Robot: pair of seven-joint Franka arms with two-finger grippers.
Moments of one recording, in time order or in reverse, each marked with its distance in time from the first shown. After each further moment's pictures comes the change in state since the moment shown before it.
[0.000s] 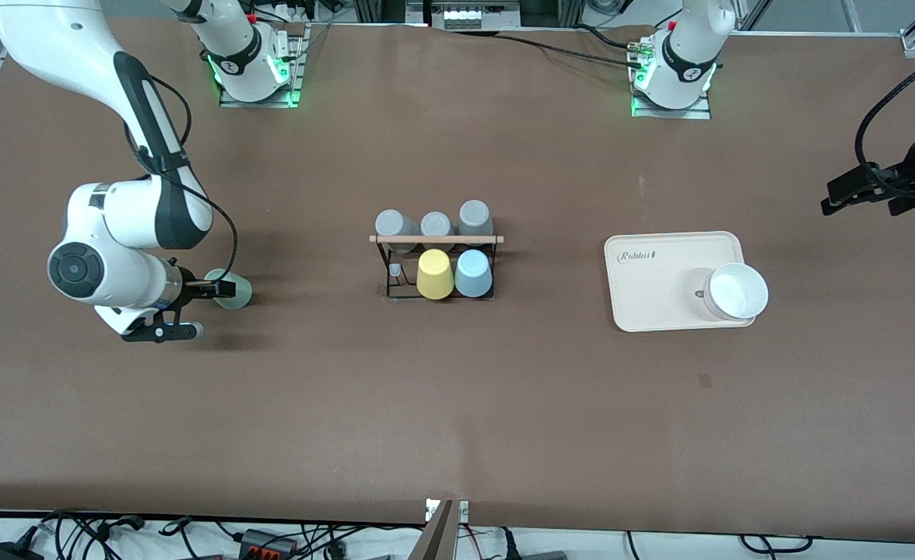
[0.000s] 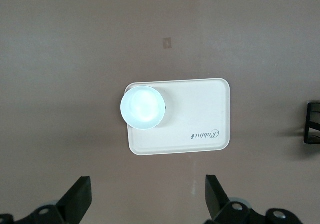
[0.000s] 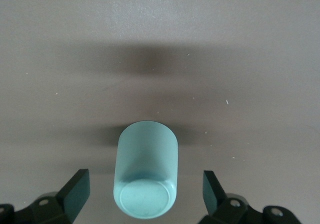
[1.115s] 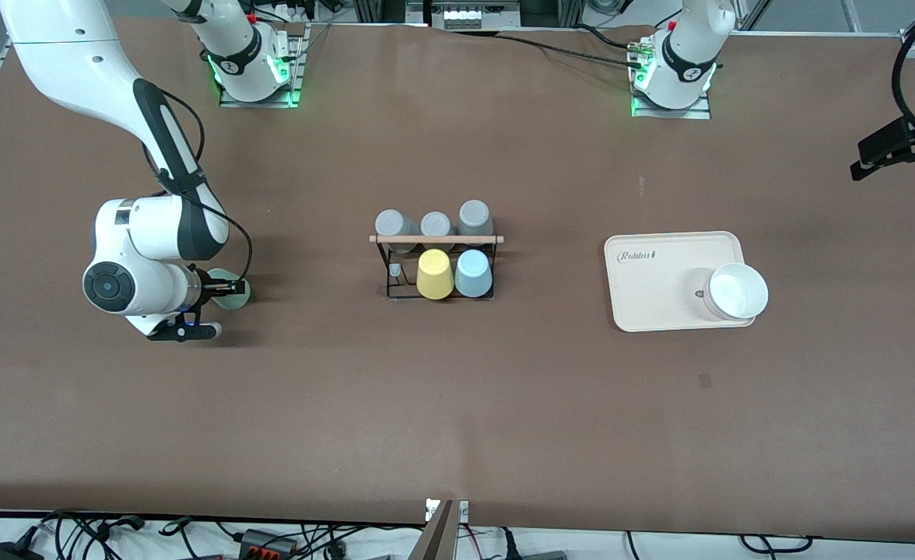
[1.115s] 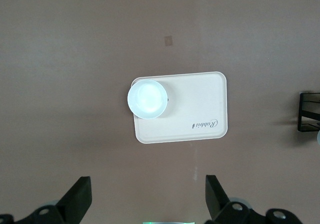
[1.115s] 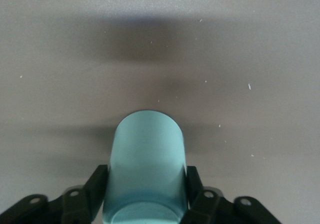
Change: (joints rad) left arm -0.015 -0.008 0.000 0.149 0.025 -0.155 -0.003; right arm 0.003 0.062 0.000 0.000 0.001 -0.031 0.005
